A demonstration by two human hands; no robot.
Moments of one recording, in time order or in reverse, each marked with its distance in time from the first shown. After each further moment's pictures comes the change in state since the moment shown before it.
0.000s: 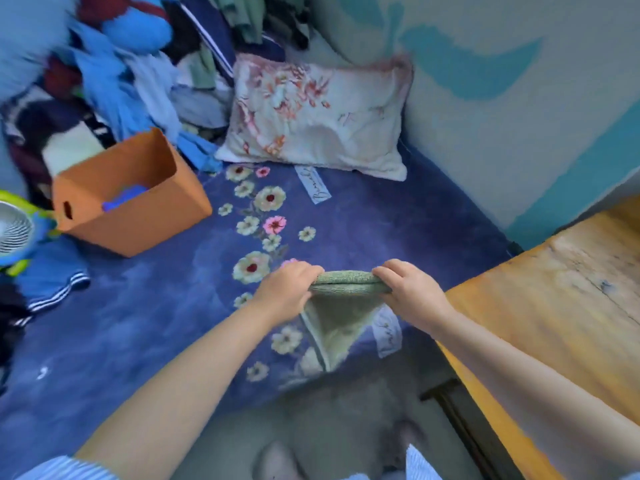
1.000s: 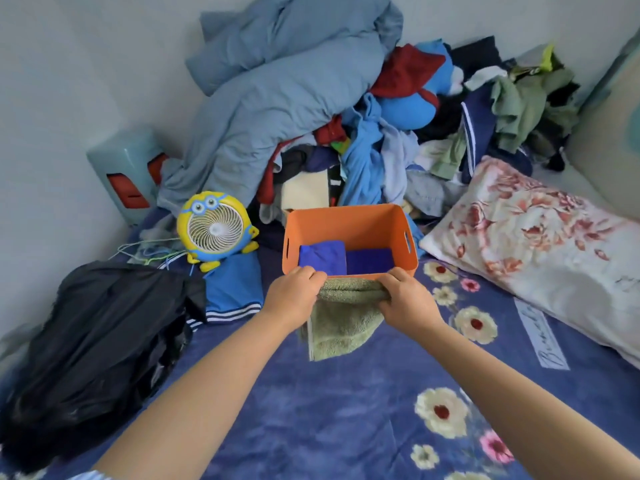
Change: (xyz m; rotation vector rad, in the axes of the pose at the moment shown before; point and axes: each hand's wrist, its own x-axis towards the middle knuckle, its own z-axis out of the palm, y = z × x) left_hand -0.134 -0.466 -0.129 0.105 0.252 -0.610; right_hand 0.388 -0.409 0.116 -0.001 -0.082 -0.310
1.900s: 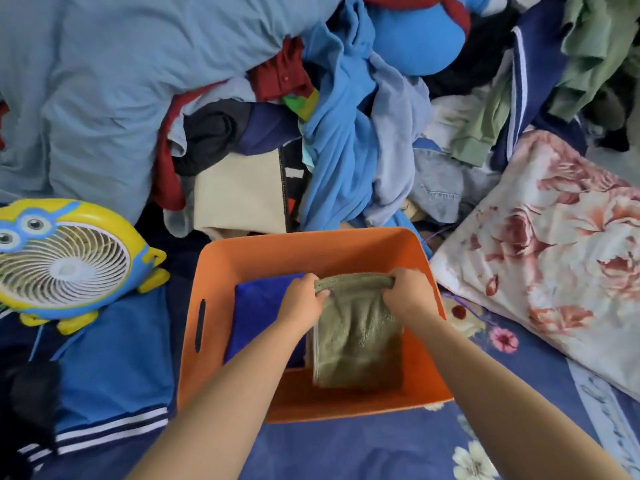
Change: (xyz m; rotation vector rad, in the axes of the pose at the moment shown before) left_hand 0.345 -0.043 0.210 -0.707 -0.285 -0.389; right_hand 0.314 0.165 0.124 0.038 -0.150 0.551
